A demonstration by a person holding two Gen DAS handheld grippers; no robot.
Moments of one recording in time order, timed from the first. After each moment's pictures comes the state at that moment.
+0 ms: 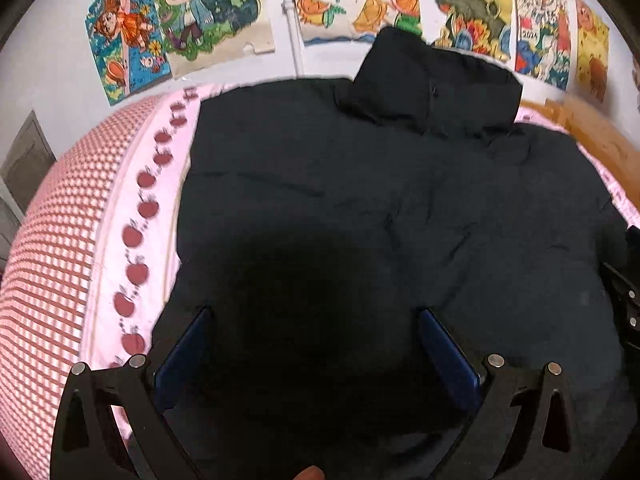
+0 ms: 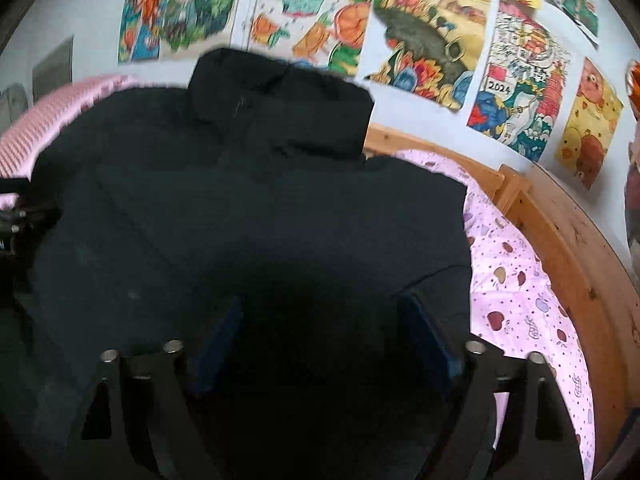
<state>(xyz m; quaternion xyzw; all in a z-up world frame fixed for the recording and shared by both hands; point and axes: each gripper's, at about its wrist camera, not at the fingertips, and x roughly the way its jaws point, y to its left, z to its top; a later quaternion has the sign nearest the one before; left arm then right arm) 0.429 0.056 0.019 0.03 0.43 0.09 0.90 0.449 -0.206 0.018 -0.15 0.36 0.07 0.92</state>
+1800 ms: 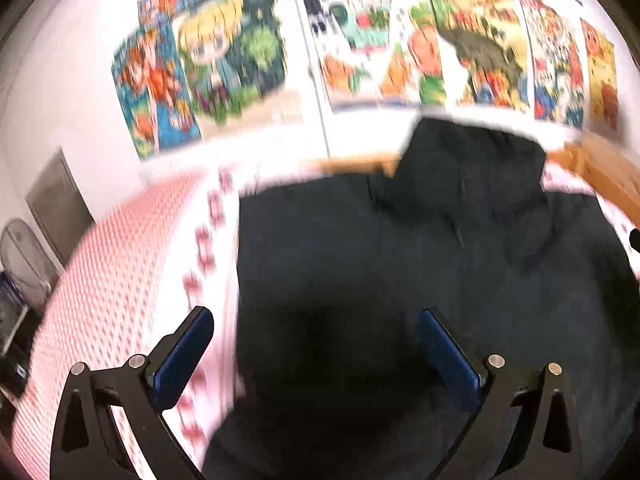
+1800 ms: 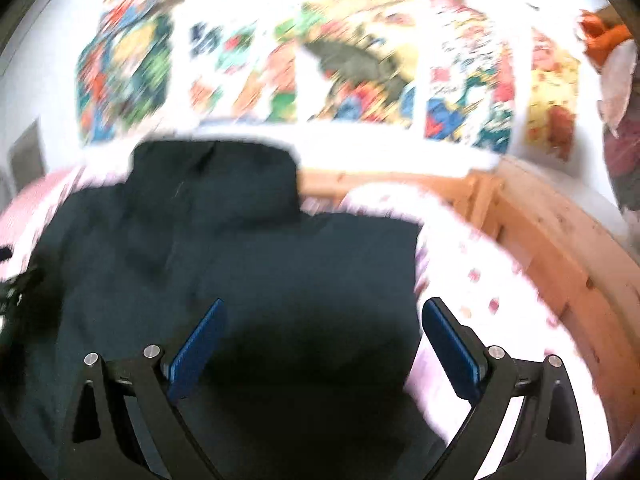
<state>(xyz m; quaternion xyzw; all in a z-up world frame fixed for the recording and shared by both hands) 0.458 0.059 0.087 0.06 0.33 0.14 0.93 0.502 -0.265 0.077 0.00 0.28 0.03 0.96</state>
